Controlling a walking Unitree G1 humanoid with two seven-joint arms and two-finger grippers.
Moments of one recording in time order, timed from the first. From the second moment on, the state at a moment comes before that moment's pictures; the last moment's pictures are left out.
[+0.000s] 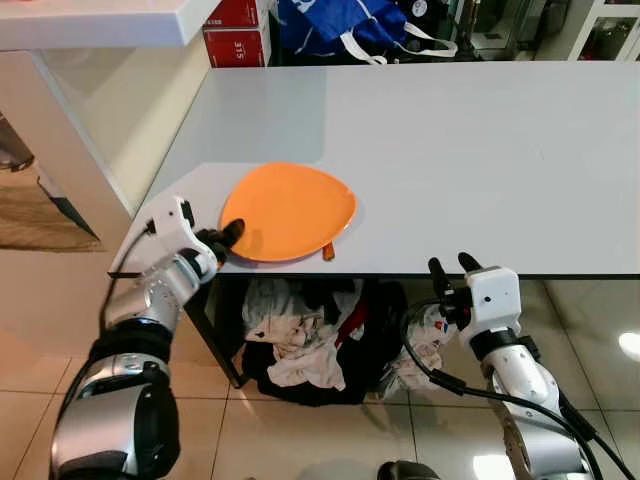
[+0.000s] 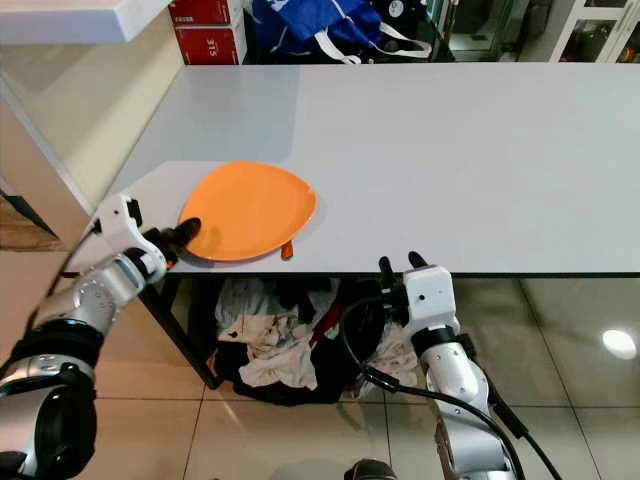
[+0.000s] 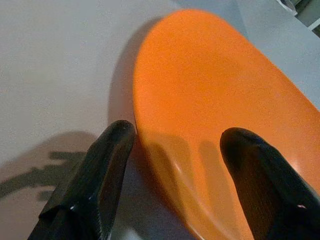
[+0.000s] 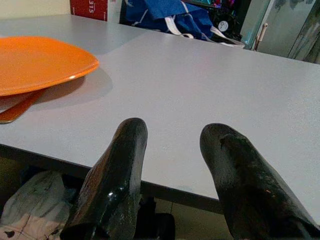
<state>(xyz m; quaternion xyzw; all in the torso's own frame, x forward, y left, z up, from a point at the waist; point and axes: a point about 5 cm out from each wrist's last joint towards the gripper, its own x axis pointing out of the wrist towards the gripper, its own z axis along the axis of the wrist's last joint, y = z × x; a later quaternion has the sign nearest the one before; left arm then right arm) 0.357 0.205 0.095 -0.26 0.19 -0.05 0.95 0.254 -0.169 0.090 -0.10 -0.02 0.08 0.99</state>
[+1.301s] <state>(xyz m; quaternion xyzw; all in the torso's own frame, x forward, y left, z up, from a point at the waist) 0.371 0.188 0.097 -0.30 0.25 -0.01 0.92 0.251 -0.169 0.093 -0.10 -0.02 0.08 0.99</state>
